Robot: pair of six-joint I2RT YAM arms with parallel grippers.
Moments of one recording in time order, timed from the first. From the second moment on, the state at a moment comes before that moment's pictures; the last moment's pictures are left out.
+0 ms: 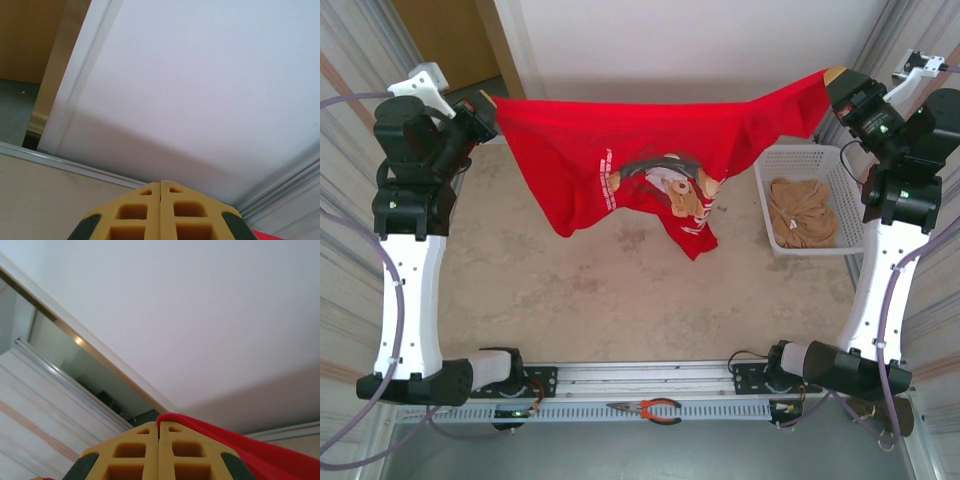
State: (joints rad) left arm -0.03 1.23 1.74 -0.58 0.16 -0.55; right arm -0.32 1.25 1.71 -0.28 -0.73 0.92
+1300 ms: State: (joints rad) left arm -0.02 1.64 1.43 -0.44 0.37 -0.72; right arm -0.13 1.38 1.40 -0.32 -0.63 0.79
